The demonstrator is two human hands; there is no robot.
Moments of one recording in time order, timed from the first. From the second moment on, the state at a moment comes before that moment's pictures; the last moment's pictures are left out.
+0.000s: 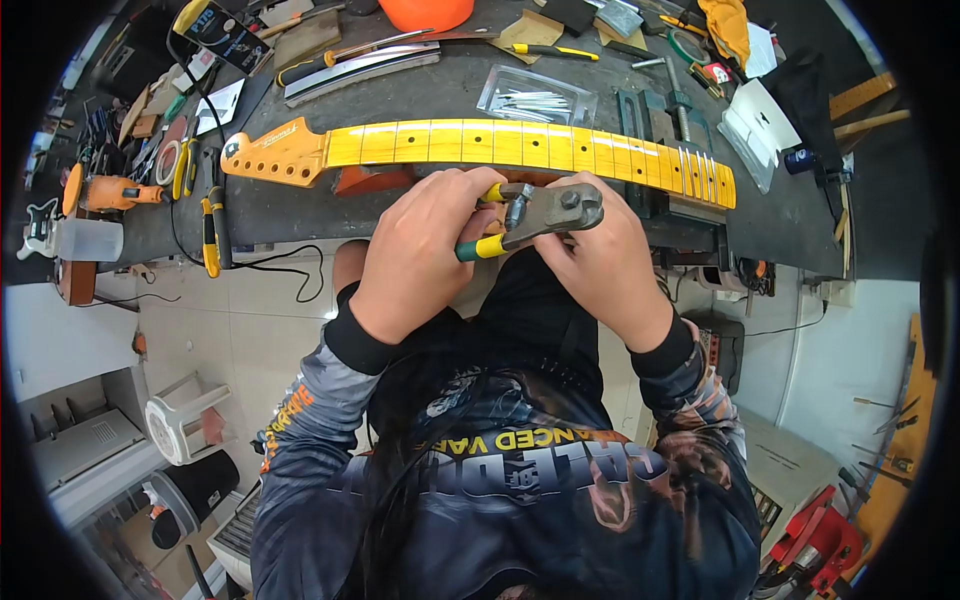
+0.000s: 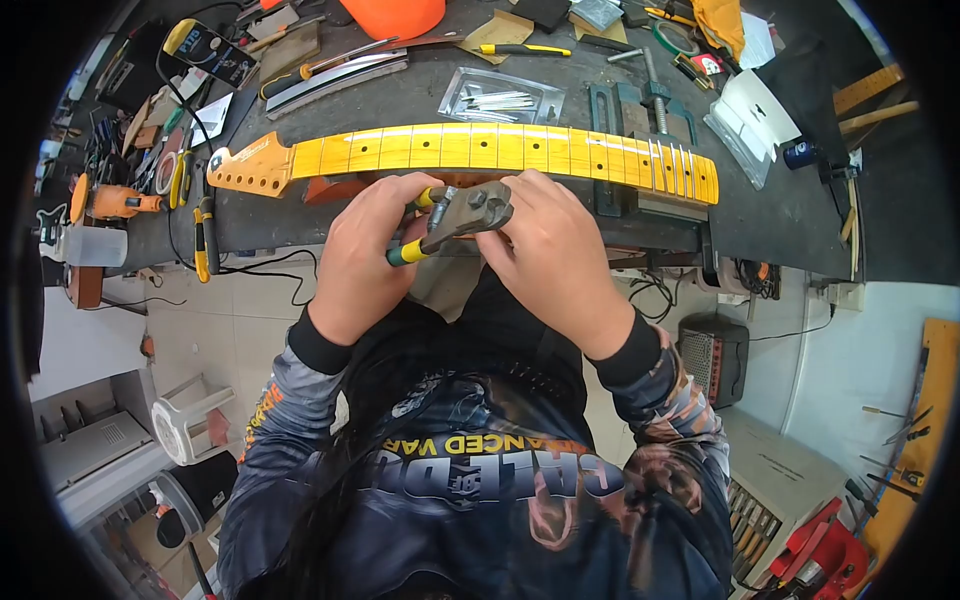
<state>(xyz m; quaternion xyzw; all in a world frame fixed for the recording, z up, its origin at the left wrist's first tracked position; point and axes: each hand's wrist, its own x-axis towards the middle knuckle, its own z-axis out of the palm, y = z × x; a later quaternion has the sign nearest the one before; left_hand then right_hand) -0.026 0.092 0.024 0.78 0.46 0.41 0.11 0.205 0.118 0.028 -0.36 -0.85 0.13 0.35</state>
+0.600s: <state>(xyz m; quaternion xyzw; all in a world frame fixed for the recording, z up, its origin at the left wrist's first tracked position) -0.016 0.095 0.027 0.82 0.45 0.33 0.12 0.210 0.122 0.021 -0.36 -0.84 0.20 0.36</state>
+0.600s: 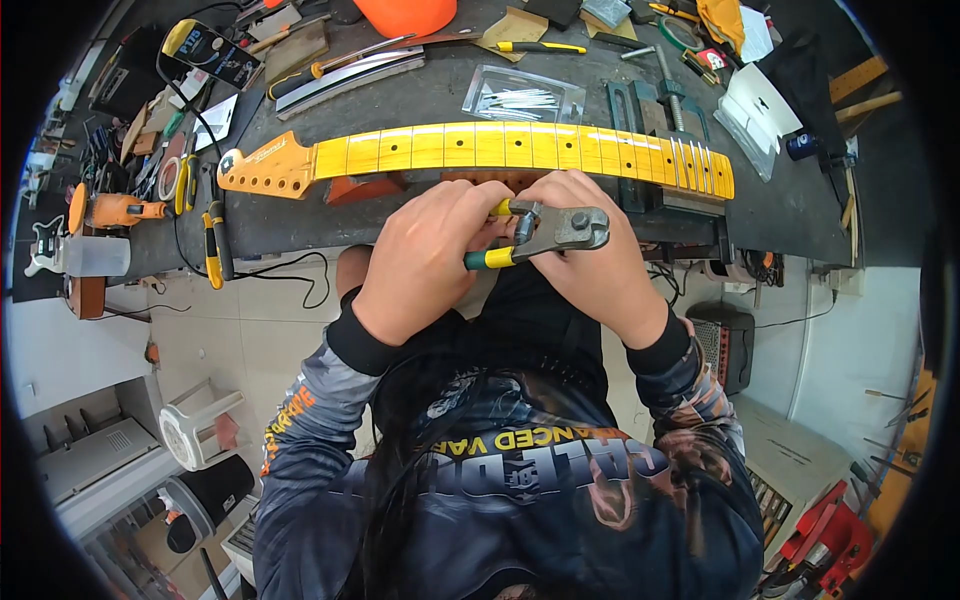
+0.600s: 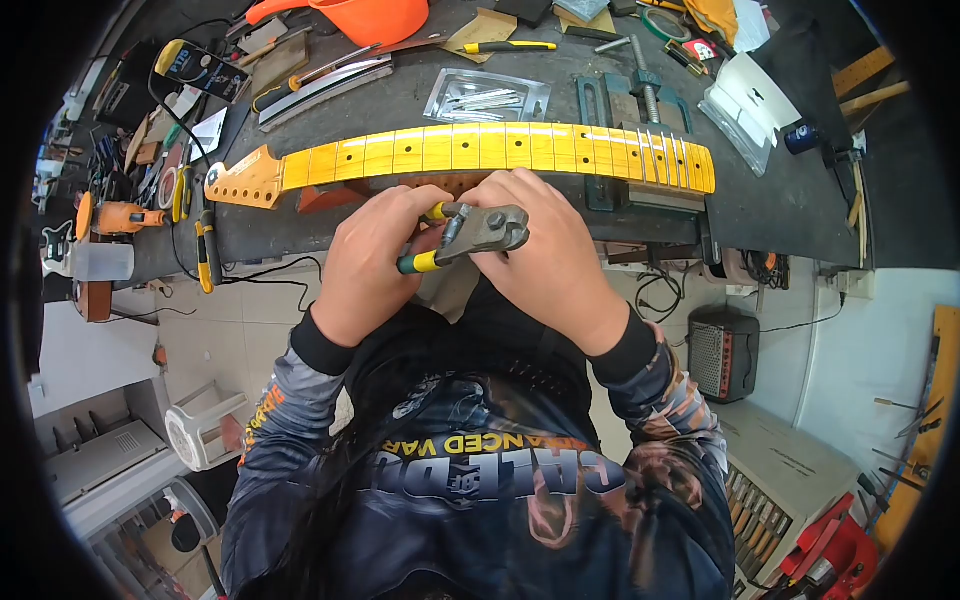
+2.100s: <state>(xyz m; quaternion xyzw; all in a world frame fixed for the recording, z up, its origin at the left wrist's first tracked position) -0.075 0.030 -0.049 0.67 0.50 0.52 0.18 0.198 0.111 0.021 -0.39 -0.89 0.08 0.24</state>
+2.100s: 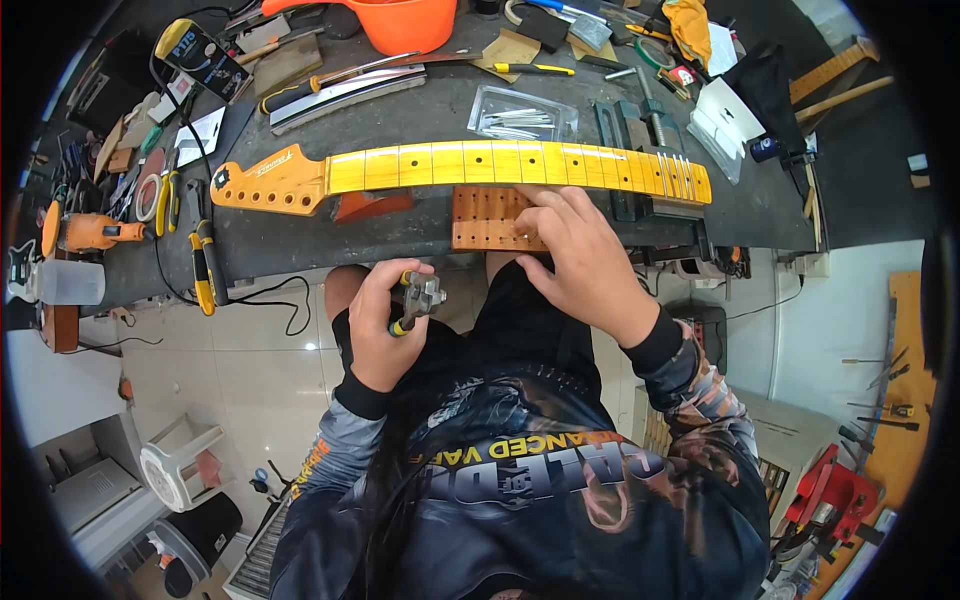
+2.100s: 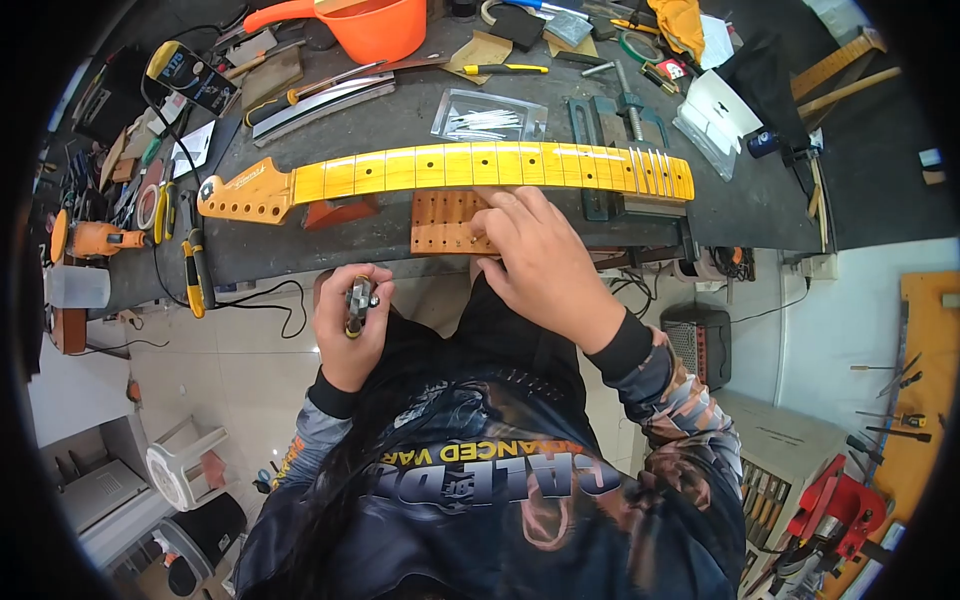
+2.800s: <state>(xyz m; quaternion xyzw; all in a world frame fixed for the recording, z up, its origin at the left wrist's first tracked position) -0.093 0.006 -0.081 0.65 0.54 0.48 0.23 0.231 0.100 0.120 -0.38 -0.85 0.23 0.28</state>
